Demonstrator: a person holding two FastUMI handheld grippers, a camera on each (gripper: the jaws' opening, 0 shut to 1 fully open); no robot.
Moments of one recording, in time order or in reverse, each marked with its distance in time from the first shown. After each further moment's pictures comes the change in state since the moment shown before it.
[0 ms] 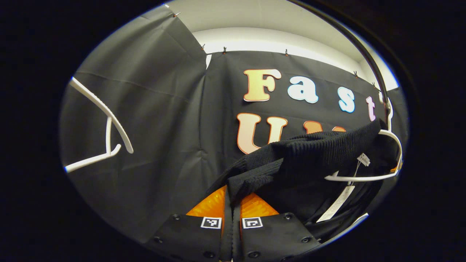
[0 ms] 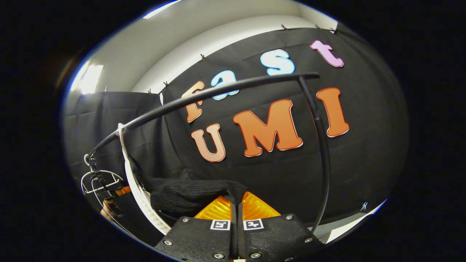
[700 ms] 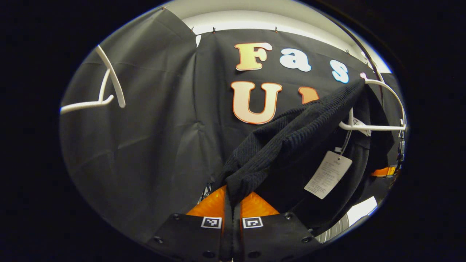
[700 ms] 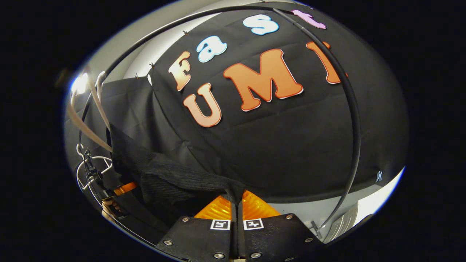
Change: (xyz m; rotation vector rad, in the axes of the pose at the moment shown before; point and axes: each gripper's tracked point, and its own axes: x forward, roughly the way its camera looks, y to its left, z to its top) left arm -0.023 -0.007 -0.104 0.062 0.203 -0.038; right arm 0.033 0.009 -0.176 0.127 0.229 0.002
